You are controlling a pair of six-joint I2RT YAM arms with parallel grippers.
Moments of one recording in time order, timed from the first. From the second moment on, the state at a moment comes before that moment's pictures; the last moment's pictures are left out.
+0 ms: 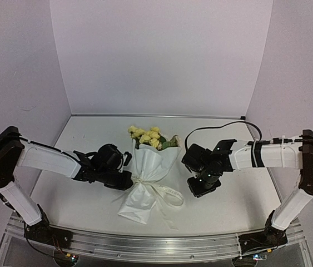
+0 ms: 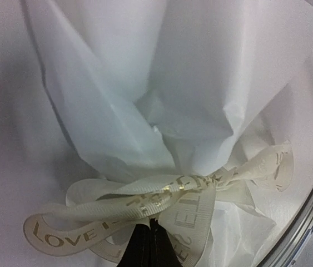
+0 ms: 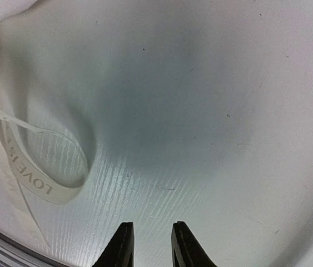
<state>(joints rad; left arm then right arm) -0.90 1.63 0.81 -0.07 0.11 -0.63 0.95 1.65 1.10 -0.84 0.13 0.54</state>
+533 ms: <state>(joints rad) -0.92 1.60 0.84 -0.14 -0.04 -0.65 0.95 1.61 1.10 -0.86 0.07 0.52</state>
